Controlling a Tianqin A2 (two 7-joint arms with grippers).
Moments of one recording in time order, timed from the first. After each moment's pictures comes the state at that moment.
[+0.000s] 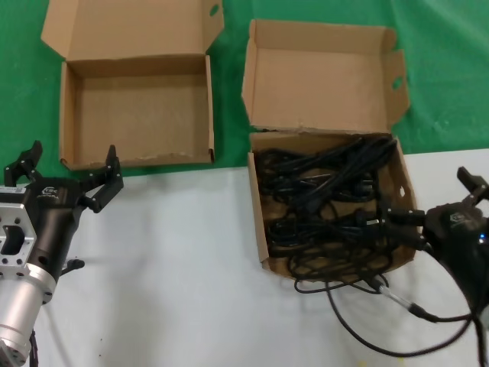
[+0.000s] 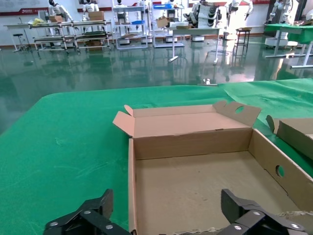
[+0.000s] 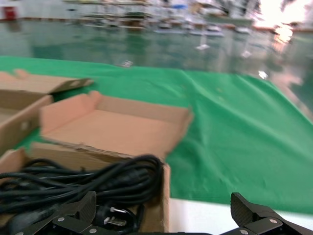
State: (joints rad) left arm -0.01 -0.30 1.61 -1.61 -1.77 0.03 -0.02; right arm -0.05 0.32 -1.55 1.65 1.81 -0.12 -0.08
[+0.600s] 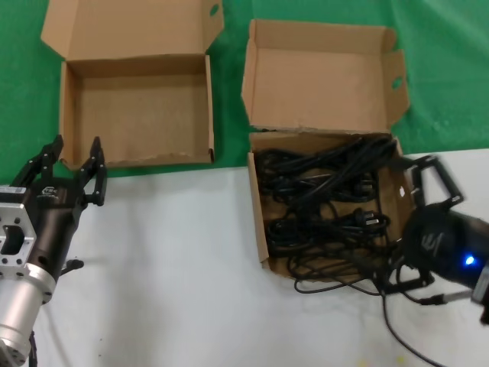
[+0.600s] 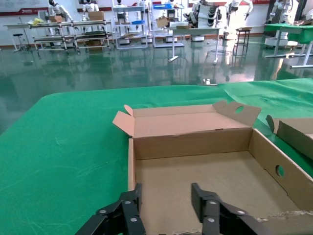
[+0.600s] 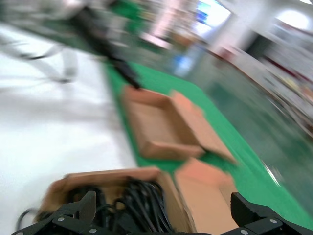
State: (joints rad) left arm -0.01 -0.30 1.61 -1.61 -1.77 0.03 -0.02; right arm 0.02 0.66 -1.50 1.73 1.87 -0.75 -0.63
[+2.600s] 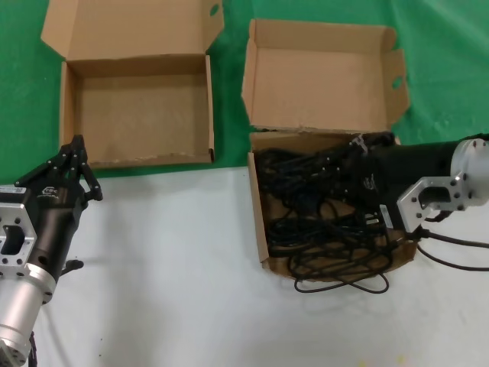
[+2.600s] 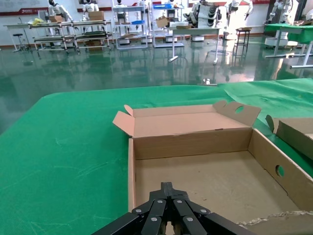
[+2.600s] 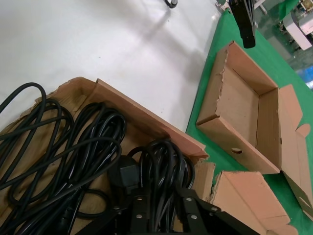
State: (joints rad) left arm -0.01 -0.30 1.61 -1.61 -1.77 0.03 -0.02; right arm 0.78 0.65 -2.08 1.41 1.34 -0.92 -0.59
